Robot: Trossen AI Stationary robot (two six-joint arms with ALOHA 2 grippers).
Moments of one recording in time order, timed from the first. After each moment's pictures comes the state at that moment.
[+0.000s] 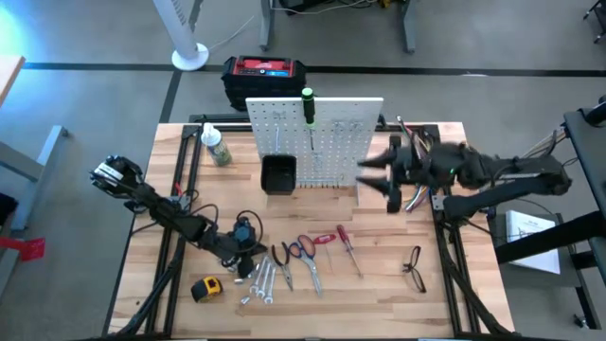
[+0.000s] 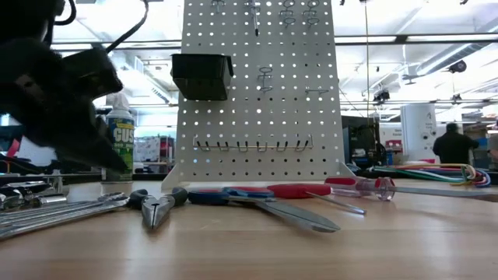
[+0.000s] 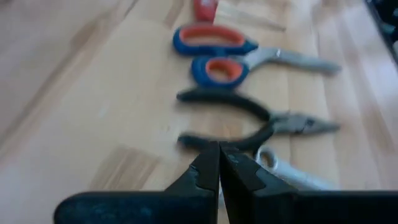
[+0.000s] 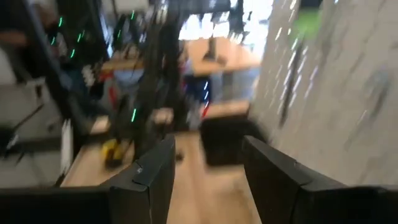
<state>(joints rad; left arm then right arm) -0.52 1.45 0.35 0.43 -0.40 -0.70 0.11 0.93 0.95 -0.18 0.18 0.11</state>
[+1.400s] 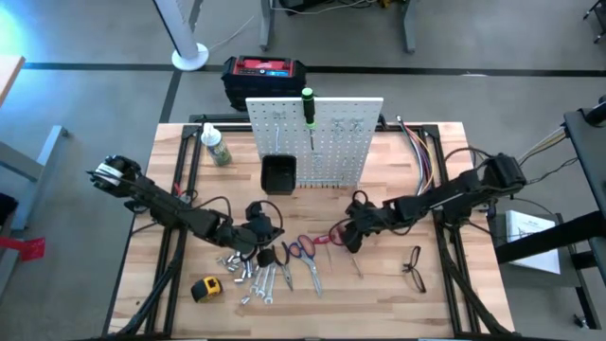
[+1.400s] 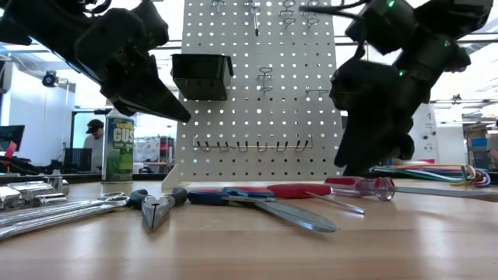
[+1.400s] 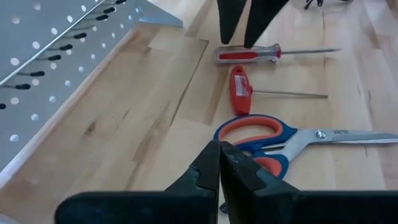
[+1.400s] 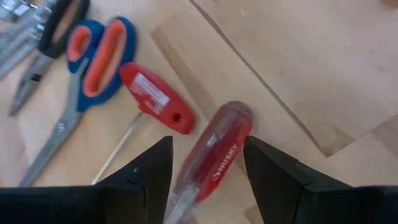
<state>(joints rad) -0.40 1.45 0.62 0.15 -0.54 -0.46 0.20 1.56 0.62 0.02 0.11 0.85</state>
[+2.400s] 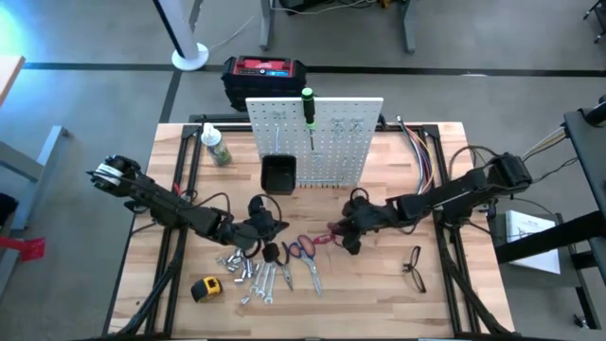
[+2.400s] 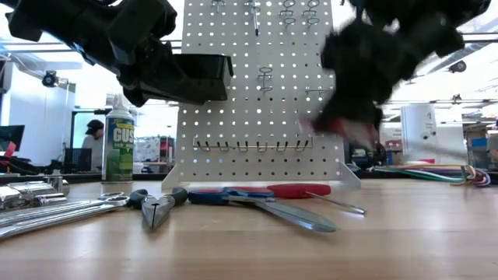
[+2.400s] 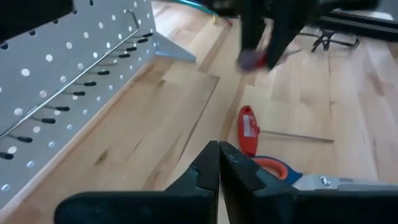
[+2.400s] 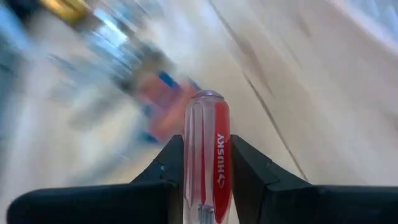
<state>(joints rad) -0.38 1.45 0.64 0.24 -0.60 -0.45 0.21 1.45 0.65 0.16 0.13 0.55</state>
